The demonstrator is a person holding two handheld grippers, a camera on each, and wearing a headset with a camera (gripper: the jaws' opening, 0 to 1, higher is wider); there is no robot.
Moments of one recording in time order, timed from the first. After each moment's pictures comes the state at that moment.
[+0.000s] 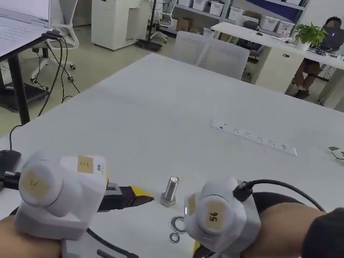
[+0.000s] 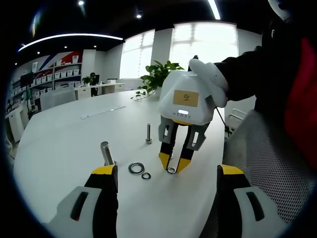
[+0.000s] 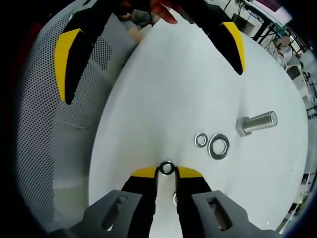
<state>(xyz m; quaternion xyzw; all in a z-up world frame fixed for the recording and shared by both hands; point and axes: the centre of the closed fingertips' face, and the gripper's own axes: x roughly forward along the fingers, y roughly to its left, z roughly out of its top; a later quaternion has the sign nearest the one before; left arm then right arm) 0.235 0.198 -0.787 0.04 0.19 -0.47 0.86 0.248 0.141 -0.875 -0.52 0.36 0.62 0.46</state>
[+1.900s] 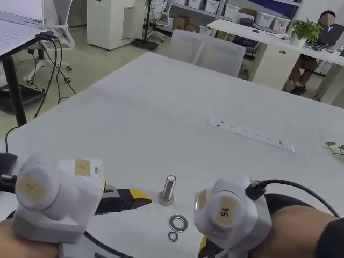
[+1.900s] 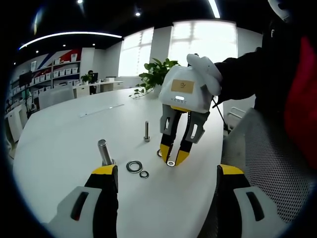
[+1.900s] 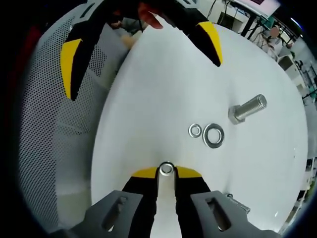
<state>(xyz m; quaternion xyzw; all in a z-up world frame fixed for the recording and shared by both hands) 0.232 0.197 -0.792 0.04 0.20 -0.47 0.86 0.255 0.133 -0.867 -0.48 0.37 0.61 0.50</state>
